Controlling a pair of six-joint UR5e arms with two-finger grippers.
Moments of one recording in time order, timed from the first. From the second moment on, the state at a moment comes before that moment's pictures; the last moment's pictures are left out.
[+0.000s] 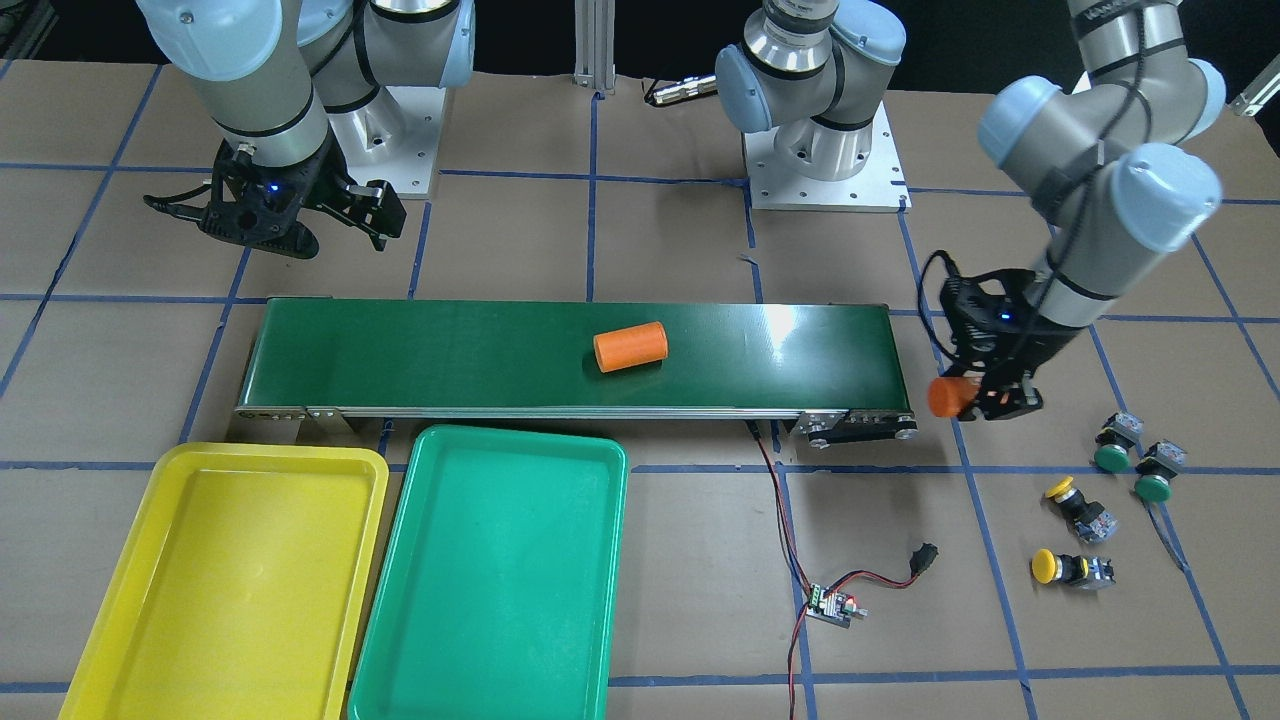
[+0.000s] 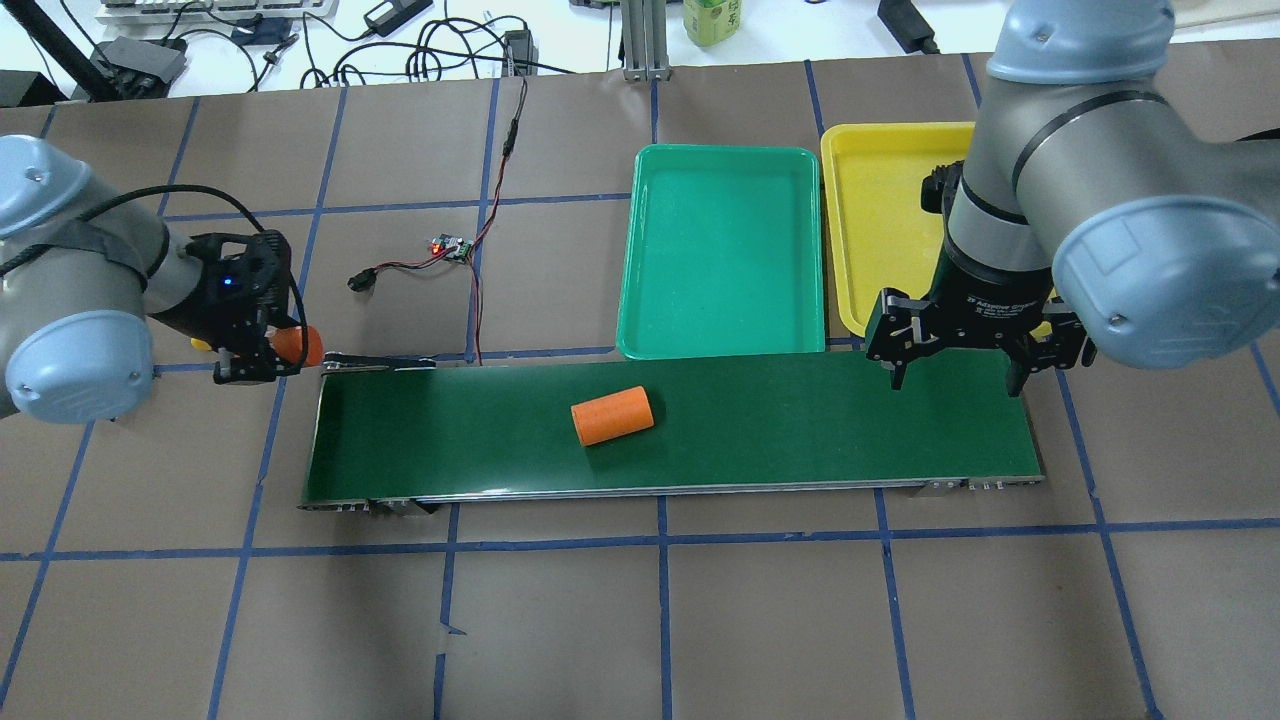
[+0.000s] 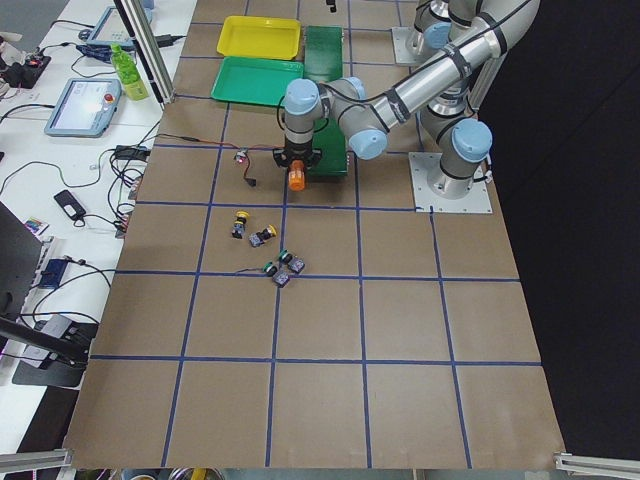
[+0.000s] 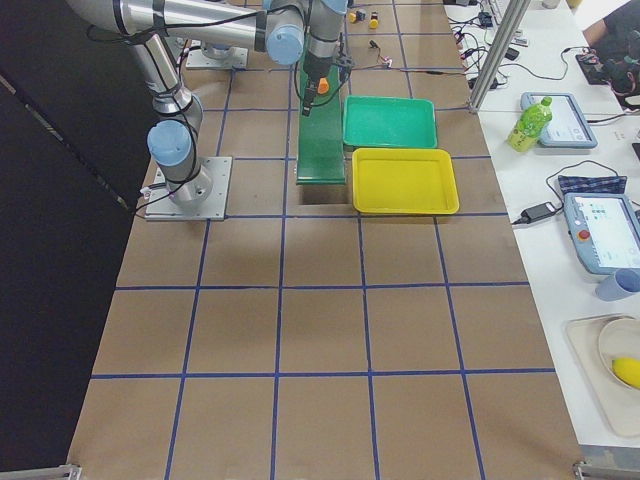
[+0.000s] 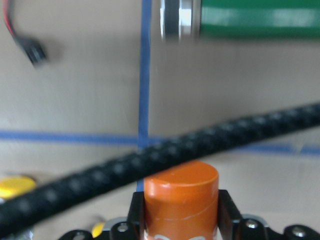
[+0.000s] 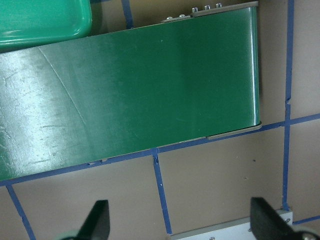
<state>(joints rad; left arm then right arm) -1.25 -1.65 -2.04 -0.99 1.47 1.78 1.59 -1.64 1.83 -1.56 -1.65 0.20</state>
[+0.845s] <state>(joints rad) -1.49 -1.56 -2.17 -0.98 1.51 1.51 1.59 -1.65 1.84 -1.56 -1.66 0.20</state>
